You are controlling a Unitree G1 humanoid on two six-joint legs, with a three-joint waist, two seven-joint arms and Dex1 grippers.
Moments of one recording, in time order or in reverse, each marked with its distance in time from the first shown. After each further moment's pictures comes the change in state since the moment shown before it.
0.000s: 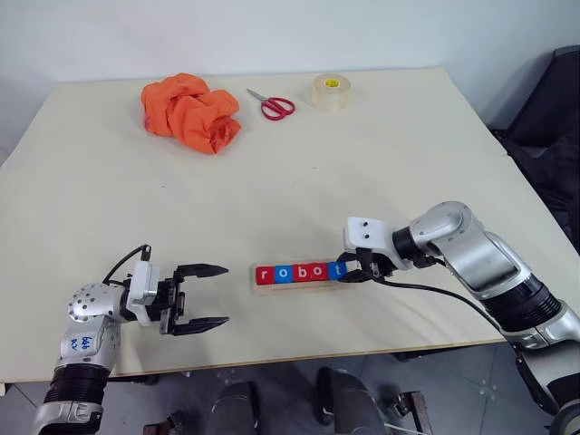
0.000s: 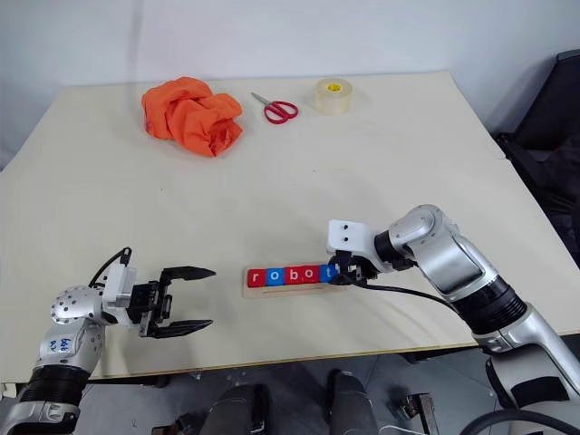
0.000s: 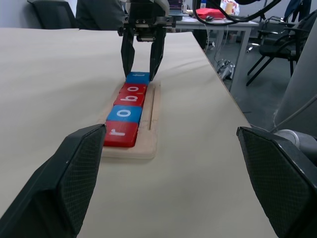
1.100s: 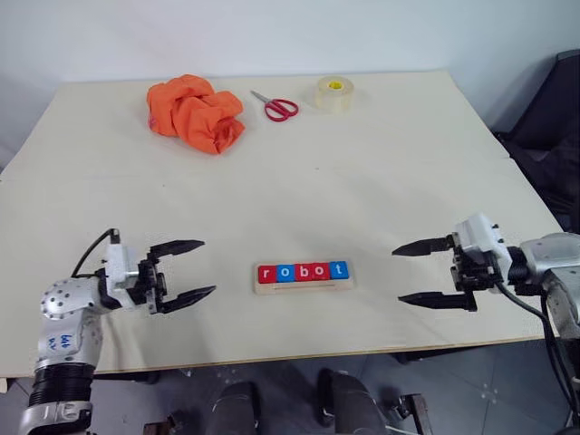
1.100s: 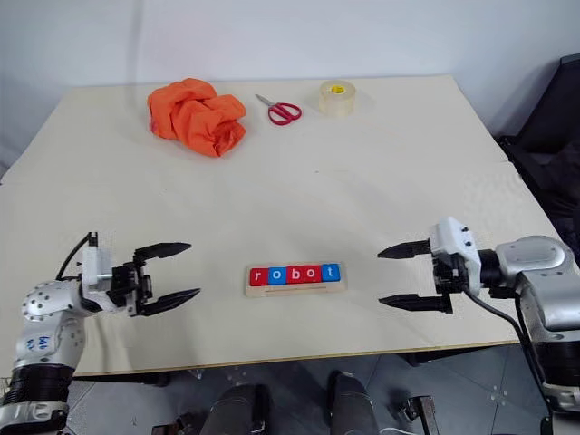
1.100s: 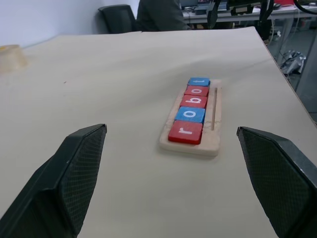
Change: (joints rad) left arm -0.002 0.031 0.149 -0.029 0.025 0.018 0.137; right arm 0.416 -0.126 -0.579 0.091 0.385 -0.328 0.238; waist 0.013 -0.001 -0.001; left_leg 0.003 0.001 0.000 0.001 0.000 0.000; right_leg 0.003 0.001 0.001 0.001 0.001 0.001
